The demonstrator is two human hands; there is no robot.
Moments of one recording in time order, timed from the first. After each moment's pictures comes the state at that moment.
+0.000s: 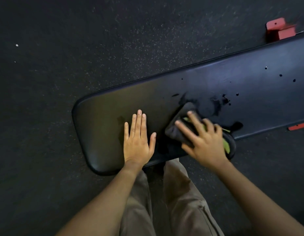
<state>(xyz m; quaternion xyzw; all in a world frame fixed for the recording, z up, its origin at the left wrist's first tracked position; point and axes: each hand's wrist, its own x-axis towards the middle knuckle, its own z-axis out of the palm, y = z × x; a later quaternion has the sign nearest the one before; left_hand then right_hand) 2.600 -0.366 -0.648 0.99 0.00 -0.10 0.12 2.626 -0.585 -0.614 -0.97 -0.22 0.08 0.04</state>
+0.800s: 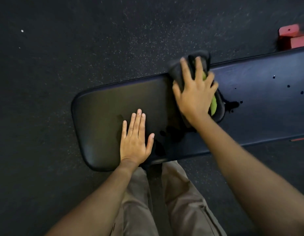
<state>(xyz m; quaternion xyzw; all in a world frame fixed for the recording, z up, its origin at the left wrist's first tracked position) 2.601 -0.369 -0.649 0.99 0.01 -0.10 0.12 2.755 -0.525 -0.616 -0.99 -0.02 0.10 0.08</state>
